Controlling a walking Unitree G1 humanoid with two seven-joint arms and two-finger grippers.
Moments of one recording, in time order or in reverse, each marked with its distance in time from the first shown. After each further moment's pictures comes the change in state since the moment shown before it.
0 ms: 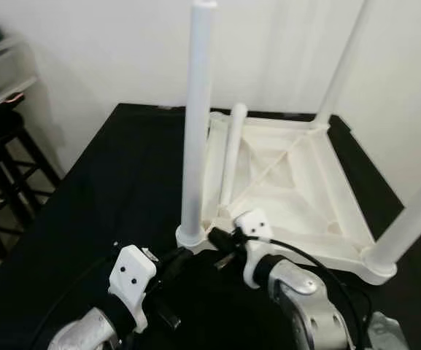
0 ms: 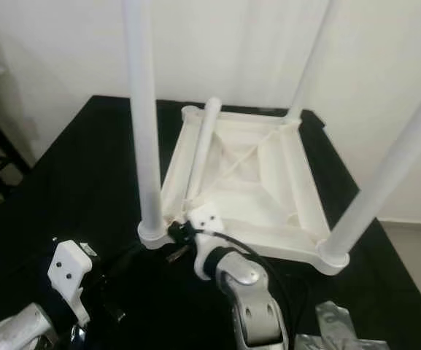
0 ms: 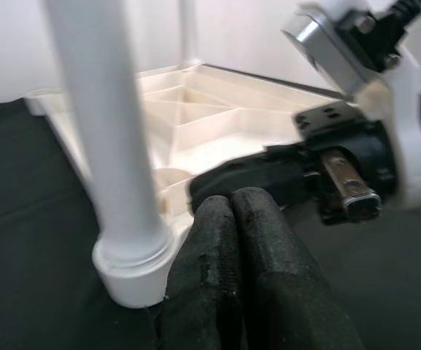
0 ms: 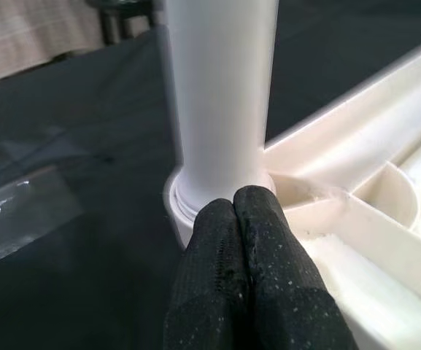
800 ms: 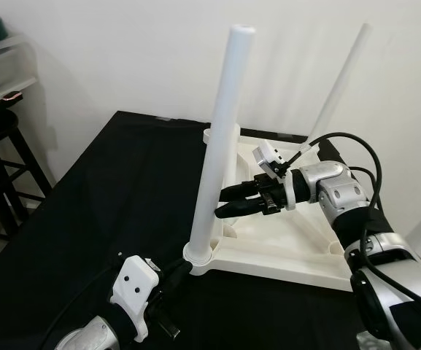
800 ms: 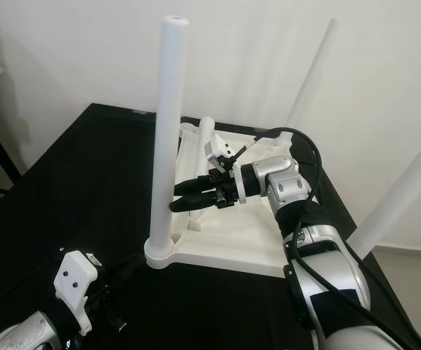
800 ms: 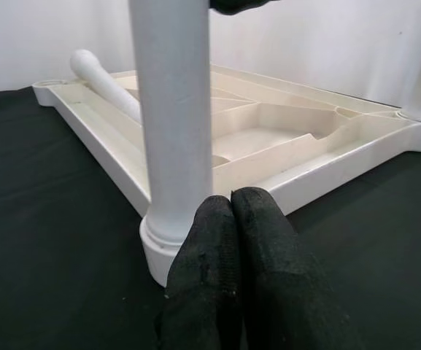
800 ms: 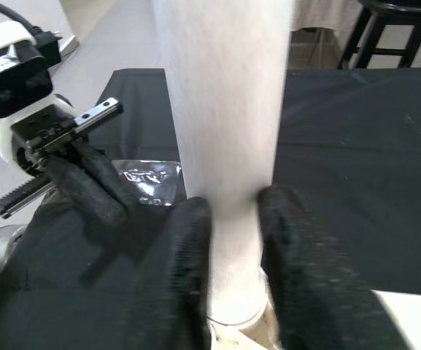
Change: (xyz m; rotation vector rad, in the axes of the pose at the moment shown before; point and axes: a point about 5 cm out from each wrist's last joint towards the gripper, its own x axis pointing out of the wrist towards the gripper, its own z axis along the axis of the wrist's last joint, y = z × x) left arm 0.006 -0.004 -0.018 -0.015 0.030 0.001; right arm 0.010 -0.108 0.092 -0.203 0.081 0.800
